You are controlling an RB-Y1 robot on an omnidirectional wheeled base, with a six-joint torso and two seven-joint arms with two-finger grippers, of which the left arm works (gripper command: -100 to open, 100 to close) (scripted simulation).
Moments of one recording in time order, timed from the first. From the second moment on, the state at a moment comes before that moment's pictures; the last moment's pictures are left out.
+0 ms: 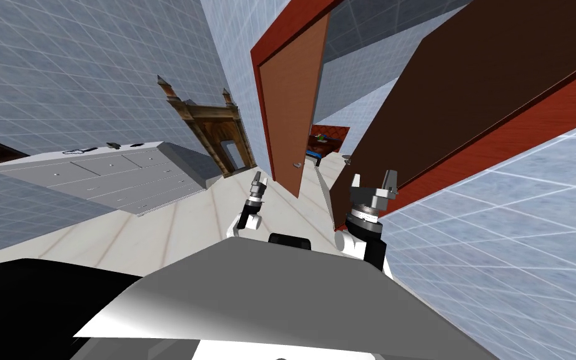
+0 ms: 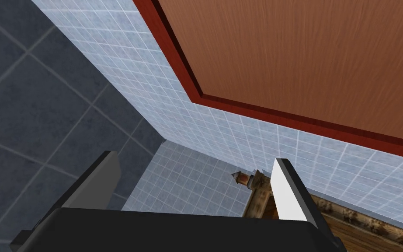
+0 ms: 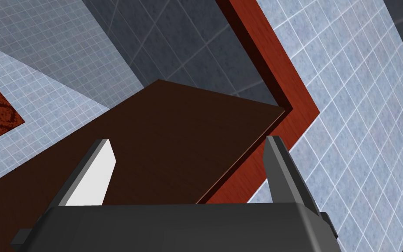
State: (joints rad) arm 0.28 0.10 -0.10 -1.85 0.00 -0.53 0.08
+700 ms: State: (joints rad) arm 0.22 0.11 -0.15 -1.70 -0.03 -0.56 0.10
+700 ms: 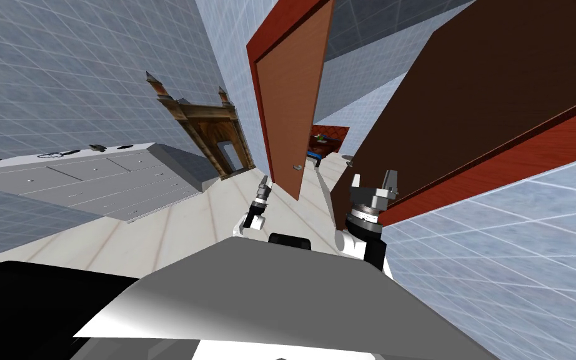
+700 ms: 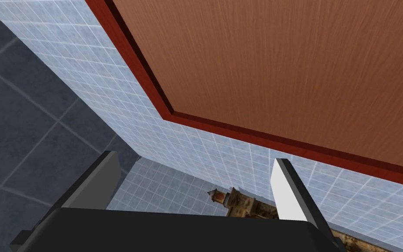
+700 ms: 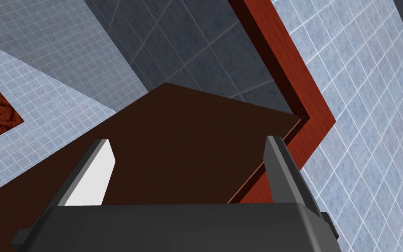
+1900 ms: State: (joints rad) arm 0.13 0.10 -0.22 -1.42 -0.07 -0.63 0.12
